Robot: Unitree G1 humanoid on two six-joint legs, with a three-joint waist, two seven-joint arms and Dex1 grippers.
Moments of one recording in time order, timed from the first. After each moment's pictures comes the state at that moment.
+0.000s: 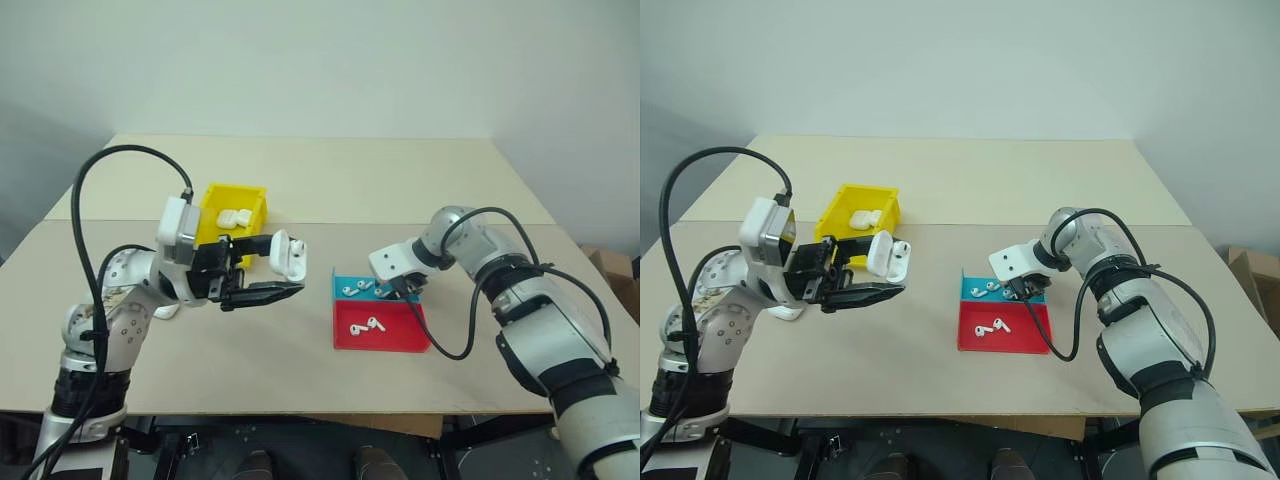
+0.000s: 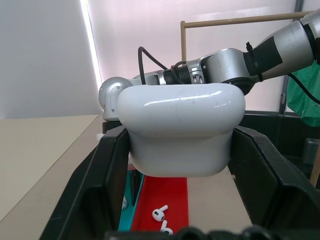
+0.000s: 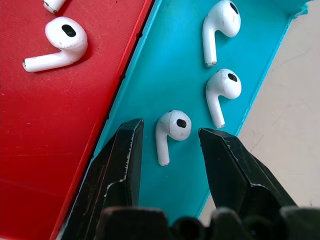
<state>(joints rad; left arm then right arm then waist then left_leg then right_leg) -0.49 0.63 0.12 -0.23 -0.77 0.42 -1.26 -1.21 -0.52 0.57 1.05 -0.31 -0.41 1.39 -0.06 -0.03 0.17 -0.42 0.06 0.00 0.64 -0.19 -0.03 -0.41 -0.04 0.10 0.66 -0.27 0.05</state>
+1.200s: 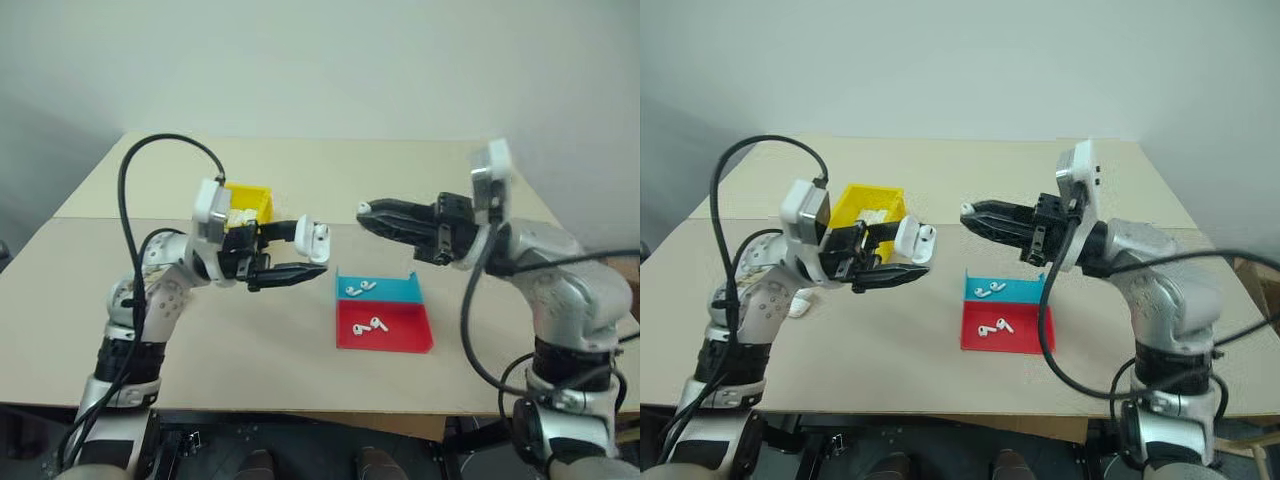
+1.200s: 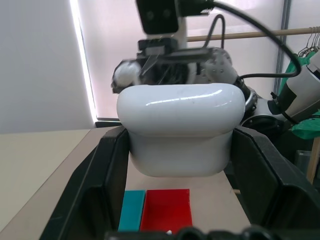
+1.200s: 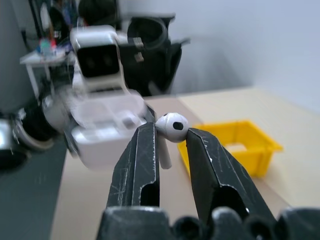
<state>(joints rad) -0.69 0.51 0.03 -0.02 -0.71 0.38 -1.31 -0.67 -0.42 -0.23 -0.50 0.79 0.92 0.82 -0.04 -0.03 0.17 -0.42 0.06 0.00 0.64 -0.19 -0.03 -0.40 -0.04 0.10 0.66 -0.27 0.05</state>
